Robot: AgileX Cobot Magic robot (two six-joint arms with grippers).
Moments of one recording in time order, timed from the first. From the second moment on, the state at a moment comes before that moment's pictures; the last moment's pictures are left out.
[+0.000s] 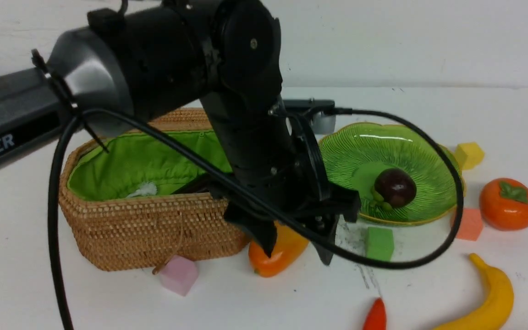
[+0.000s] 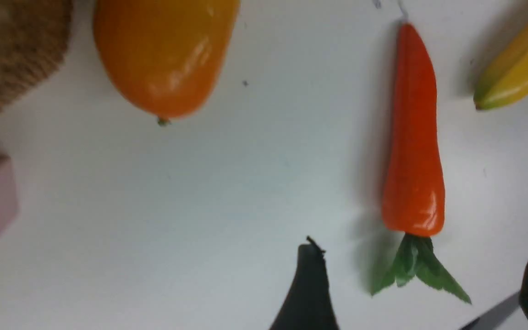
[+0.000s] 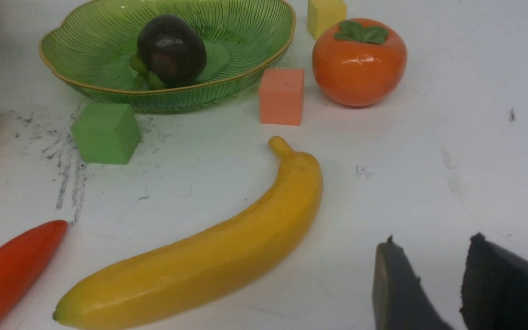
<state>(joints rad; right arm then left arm) -0.03 -0.01 0.01 0.02 0.39 0.01 -0.72 1.80 -1.64 -0.25 1.24 -0.25</state>
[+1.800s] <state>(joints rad) -0.03 -0.01 0.01 0.02 0.39 0.01 -0.81 1.80 -1.56 -0.13 1.07 -0.21</state>
